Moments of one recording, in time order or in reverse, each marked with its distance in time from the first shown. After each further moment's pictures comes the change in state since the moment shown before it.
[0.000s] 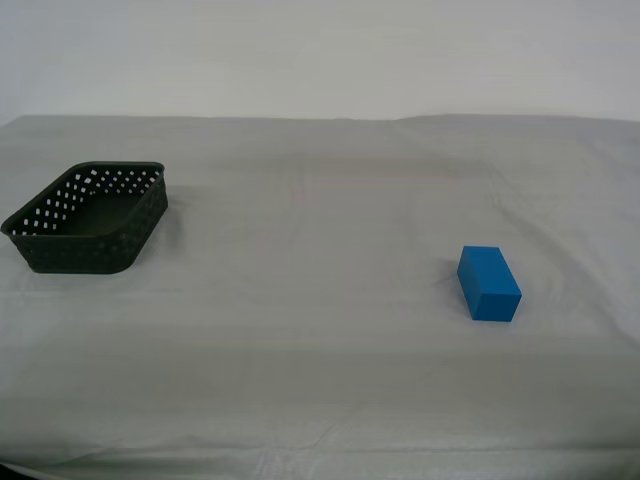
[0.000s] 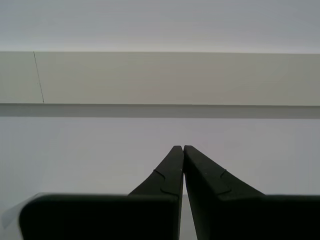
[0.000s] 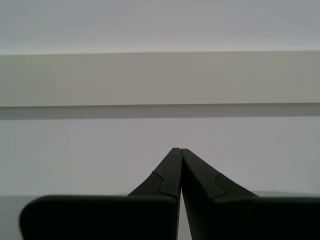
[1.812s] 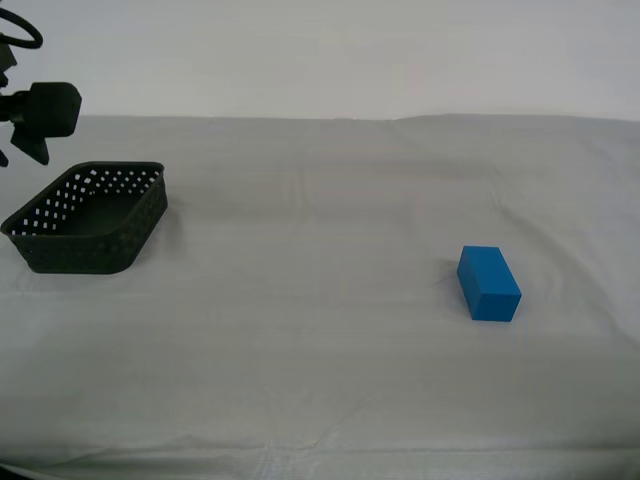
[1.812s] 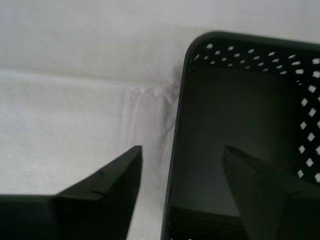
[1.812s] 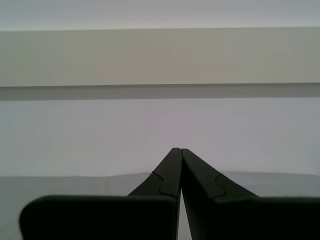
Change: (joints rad) arm 0 0.000 0.000 0.000 -0.079 0.000 0.000; arm 1 0.145 0.418 0.166 -0.888 -0.016 -0.006
